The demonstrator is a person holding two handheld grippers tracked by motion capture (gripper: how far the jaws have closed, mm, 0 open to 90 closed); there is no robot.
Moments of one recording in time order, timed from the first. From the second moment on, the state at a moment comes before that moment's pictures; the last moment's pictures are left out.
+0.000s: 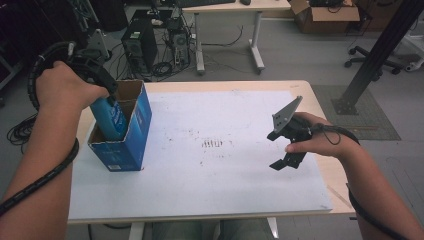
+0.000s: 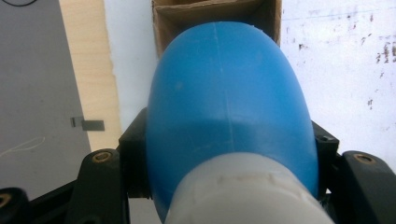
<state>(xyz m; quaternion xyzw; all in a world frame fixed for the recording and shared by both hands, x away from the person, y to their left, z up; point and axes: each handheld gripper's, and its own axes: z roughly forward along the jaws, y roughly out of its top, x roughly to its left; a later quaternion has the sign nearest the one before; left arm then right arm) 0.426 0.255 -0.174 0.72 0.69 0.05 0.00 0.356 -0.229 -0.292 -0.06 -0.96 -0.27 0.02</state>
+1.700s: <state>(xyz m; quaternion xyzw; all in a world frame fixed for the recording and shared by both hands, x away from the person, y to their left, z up) 0.433 0.256 -0.277 0.73 0.68 0.03 -0.03 0.355 -0.225 -0.302 -0.06 -0.96 -0.27 0.03</state>
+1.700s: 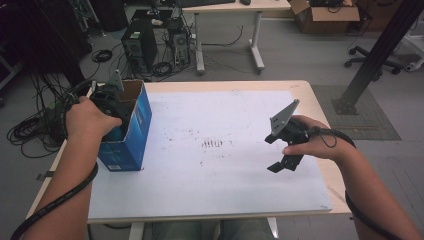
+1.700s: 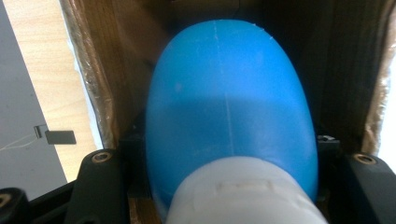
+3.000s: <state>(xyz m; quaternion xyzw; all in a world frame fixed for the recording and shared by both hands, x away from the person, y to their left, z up) 0.431 0.260 -0.287 0.73 0.68 0.03 -0.02 0.355 -0.228 -0.306 -0.07 -0.96 -0.27 0.03</state>
